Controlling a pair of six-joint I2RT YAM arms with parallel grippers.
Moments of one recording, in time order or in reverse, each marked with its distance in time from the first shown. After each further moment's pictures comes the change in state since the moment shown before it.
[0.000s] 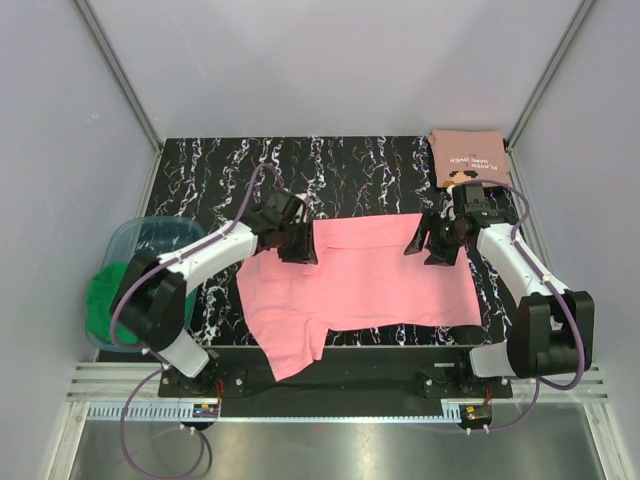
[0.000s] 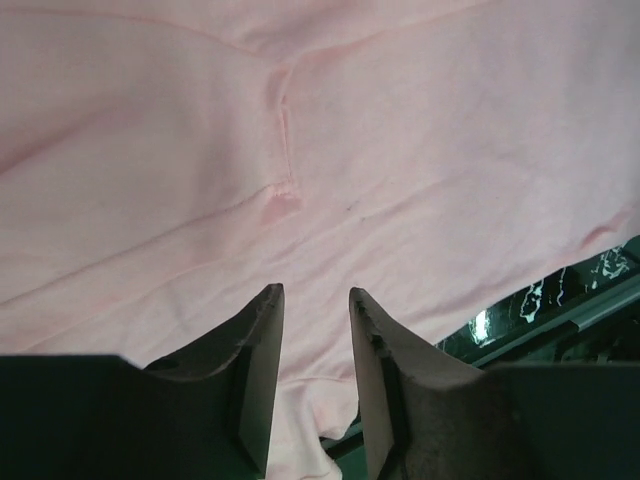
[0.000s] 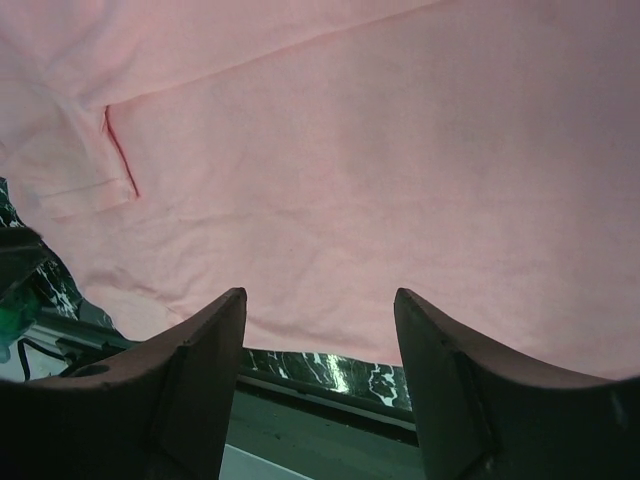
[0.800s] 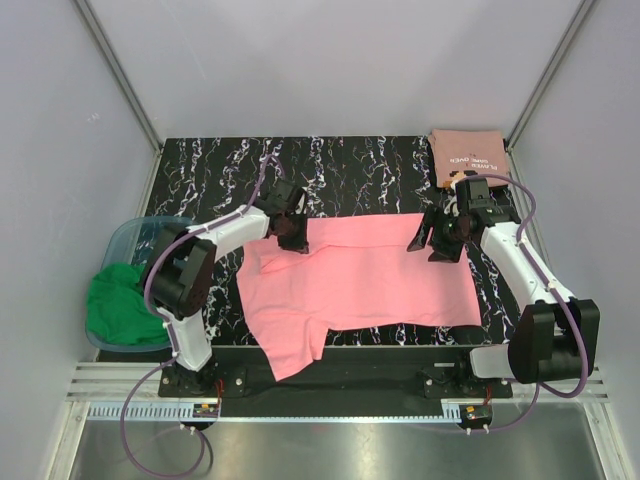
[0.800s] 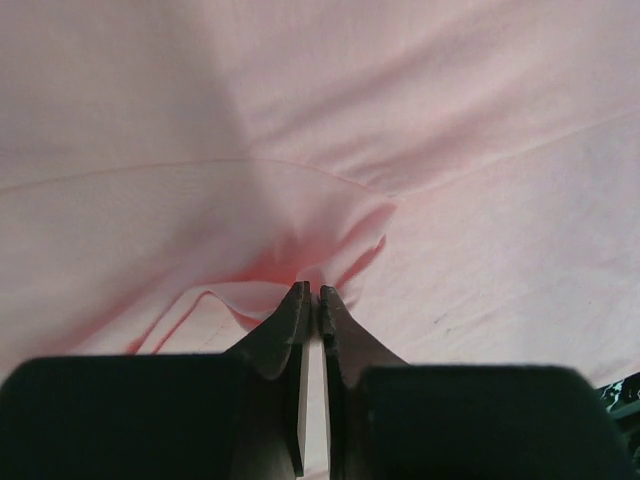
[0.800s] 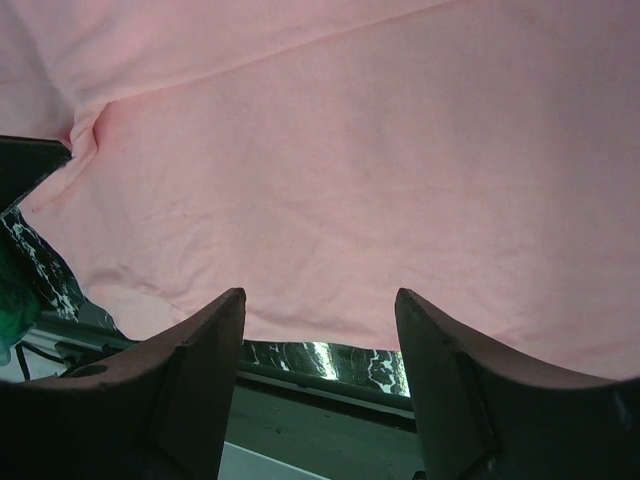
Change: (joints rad) left arm 0.084 0.222 0.141 0.032 -0.053 0.117; right arm 0.000 -0.021 0.053 -0.058 0.018 -0.002
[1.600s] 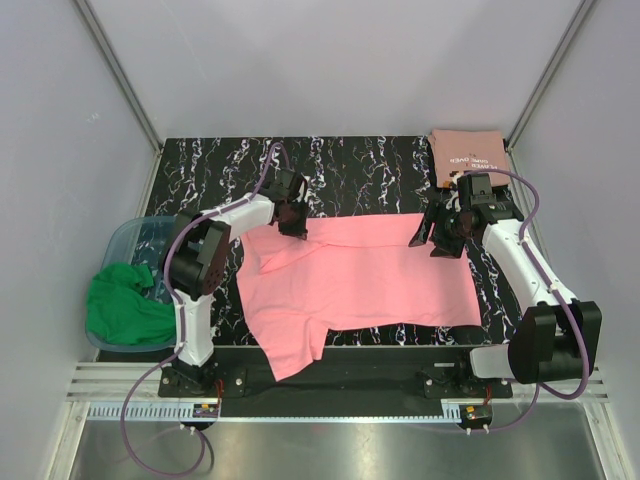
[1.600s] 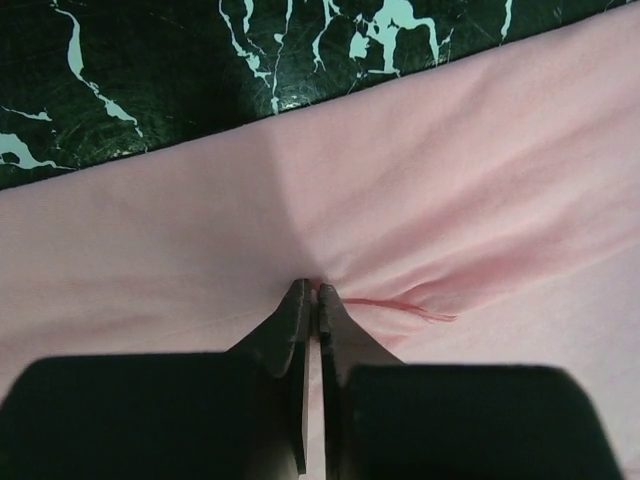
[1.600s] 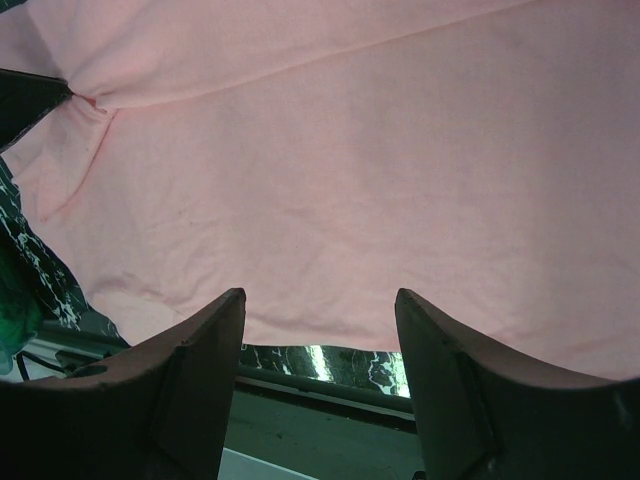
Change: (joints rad) left arm 0.059 0.182 0.155 0.039 -0.016 0.129; right arm 0.000 -0.001 0.045 -0.026 0.023 0.000
